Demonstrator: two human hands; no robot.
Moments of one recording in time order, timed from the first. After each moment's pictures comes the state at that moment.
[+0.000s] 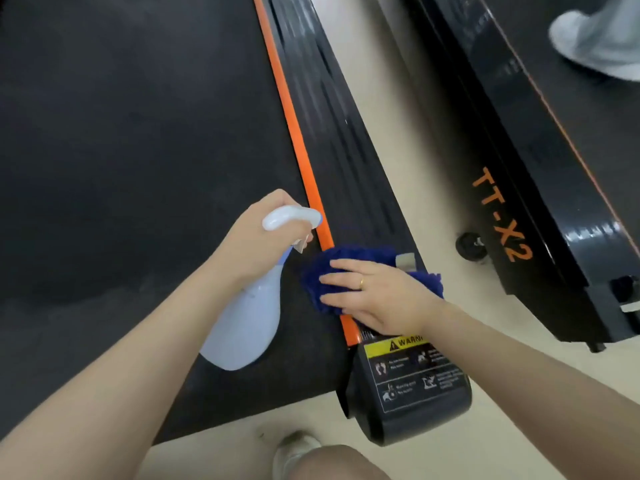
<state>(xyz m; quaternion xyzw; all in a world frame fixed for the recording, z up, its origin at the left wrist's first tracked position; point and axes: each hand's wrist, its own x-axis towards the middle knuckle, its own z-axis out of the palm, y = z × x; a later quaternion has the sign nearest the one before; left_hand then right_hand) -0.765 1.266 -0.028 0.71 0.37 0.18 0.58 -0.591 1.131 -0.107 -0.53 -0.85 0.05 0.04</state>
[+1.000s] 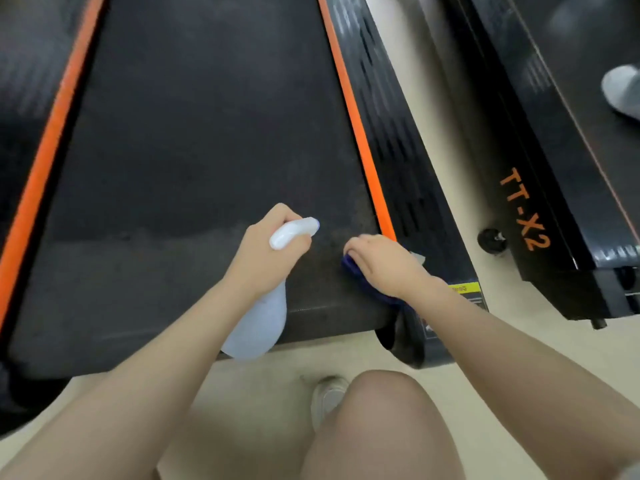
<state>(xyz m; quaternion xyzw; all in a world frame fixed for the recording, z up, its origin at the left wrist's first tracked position) -0.894 1.229 -0.026 0.71 0.44 0.23 0.50 -0.700 1.150 -0.065 -0.70 -0.69 0.16 0.02</state>
